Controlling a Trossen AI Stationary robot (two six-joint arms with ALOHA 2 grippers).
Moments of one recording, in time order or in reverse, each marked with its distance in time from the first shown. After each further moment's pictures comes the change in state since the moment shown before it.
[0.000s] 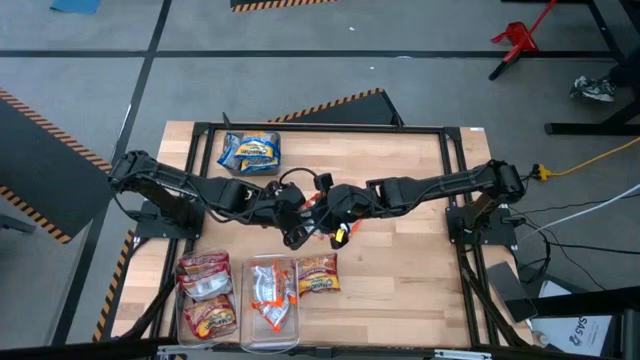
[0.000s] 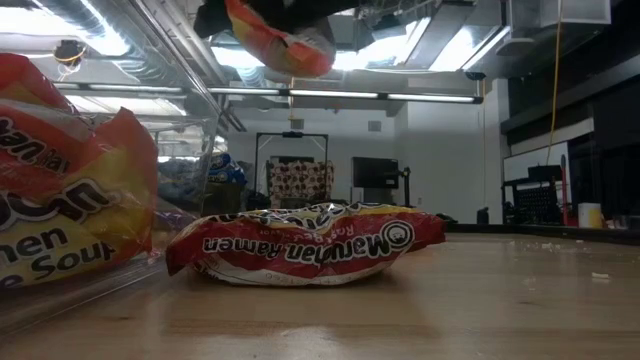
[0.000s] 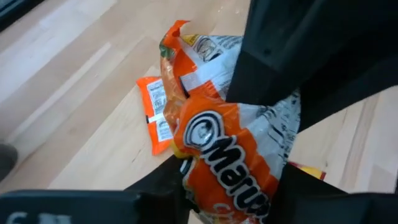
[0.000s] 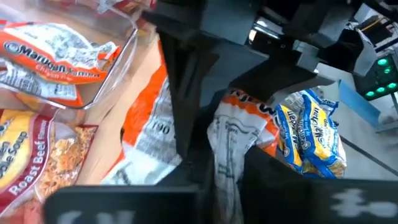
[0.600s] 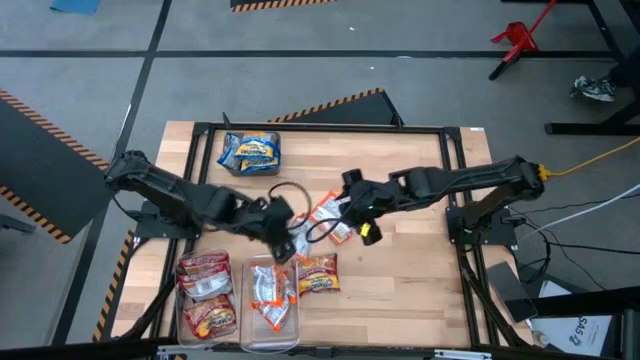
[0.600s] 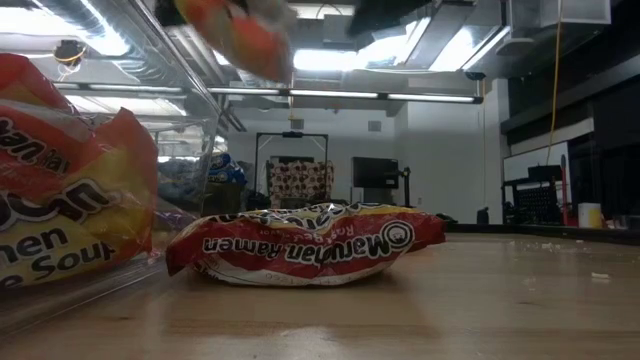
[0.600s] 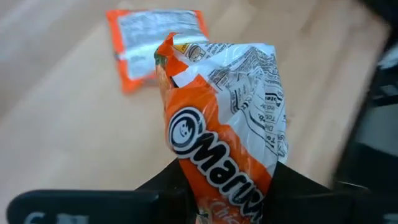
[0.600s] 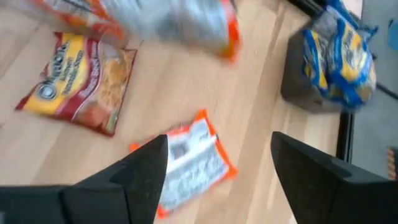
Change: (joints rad) left arm -0.101 -0.033 0.000 -0.117 0.120 -0.199; right arm 0.000 -0.142 0.001 -0.399 -0.006 0.107
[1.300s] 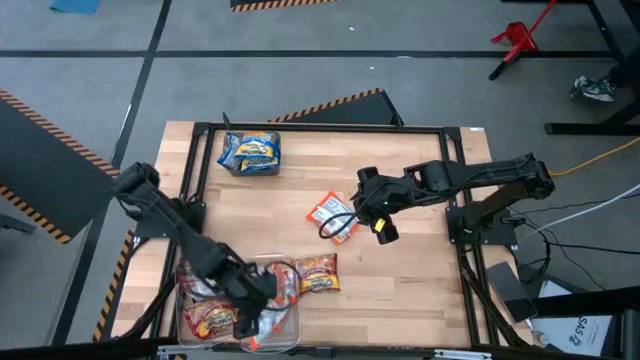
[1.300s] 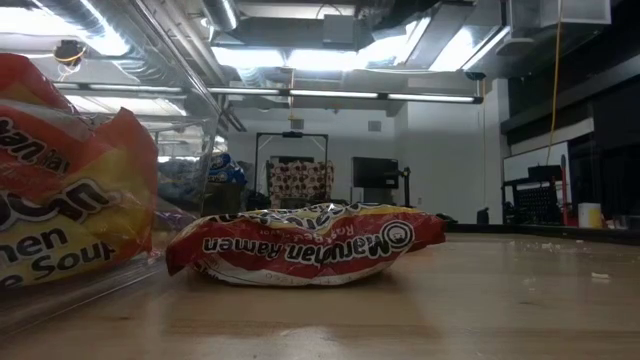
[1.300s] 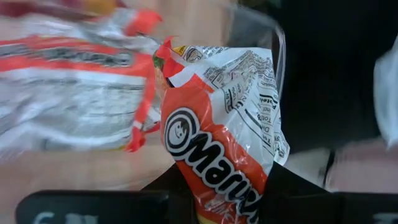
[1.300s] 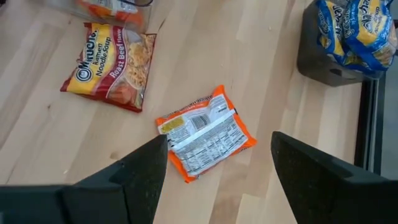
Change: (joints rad) left arm -0.352 0.141 0.000 0.078 0.376 -0.074; right arm 0.000 -0.095 0.000 -0.155 -0.053 0.099
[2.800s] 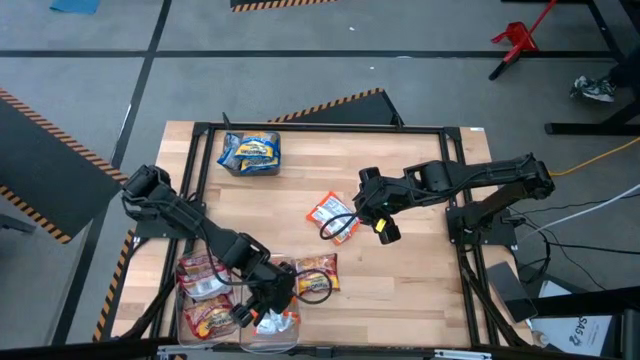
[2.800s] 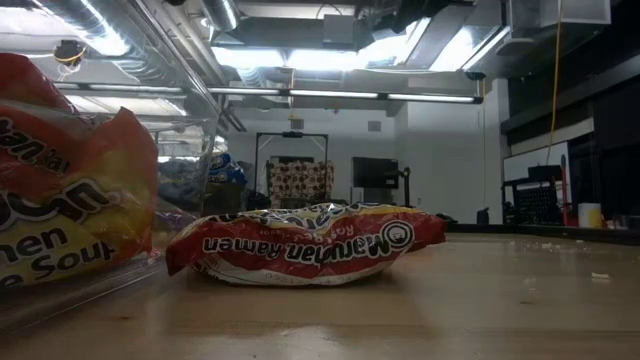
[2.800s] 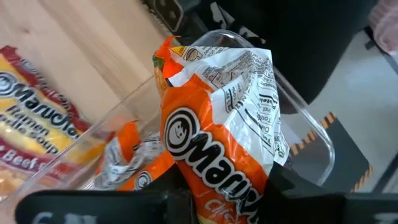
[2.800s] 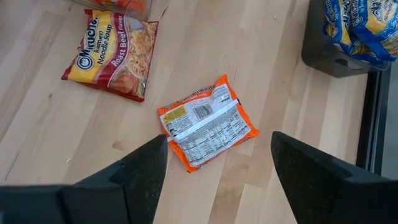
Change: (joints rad) left arm 0.141 0.085 0.000 0.103 0.213 1.000; right arm 0.000 0.000 -0.001 -0.037 0.000 0.002
